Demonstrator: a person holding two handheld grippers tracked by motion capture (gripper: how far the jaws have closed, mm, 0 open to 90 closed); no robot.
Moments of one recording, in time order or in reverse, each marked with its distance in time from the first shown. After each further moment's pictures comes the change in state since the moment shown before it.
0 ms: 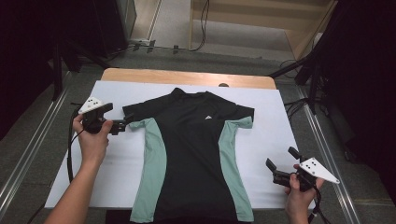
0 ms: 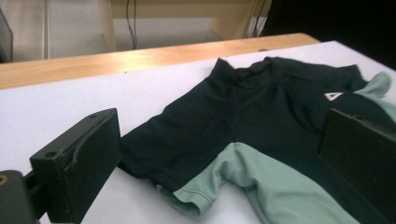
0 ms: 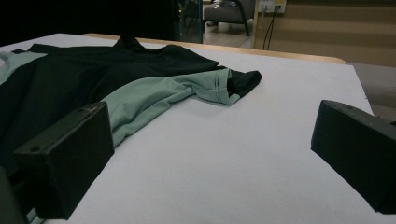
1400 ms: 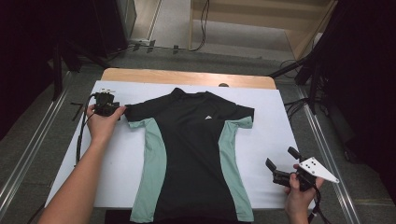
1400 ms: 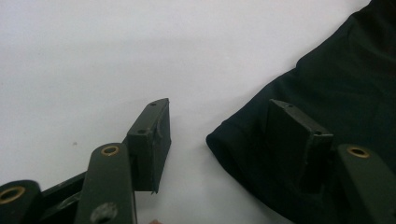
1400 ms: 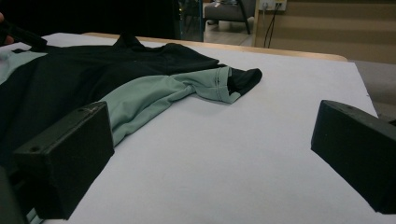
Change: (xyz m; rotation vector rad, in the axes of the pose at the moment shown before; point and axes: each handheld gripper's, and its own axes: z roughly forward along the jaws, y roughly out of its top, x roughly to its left) left arm 0.068 -0.010 0.090 0.292 0.205 -0.135; right arm -0.001 -0.001 0.001 0.006 0.003 0.008
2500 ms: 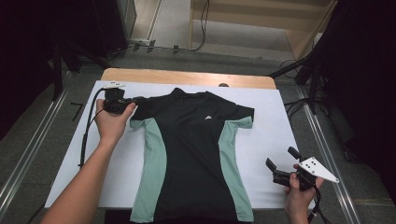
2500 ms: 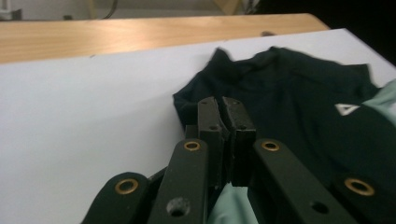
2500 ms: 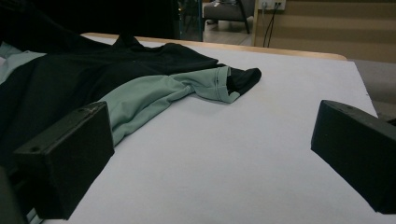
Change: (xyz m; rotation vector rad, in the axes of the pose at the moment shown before) left arm -0.067 0.026 -0.050 -0.130 -0.284 0.066; right arm -0.001 0.000 0.001 0.000 -0.002 0.001
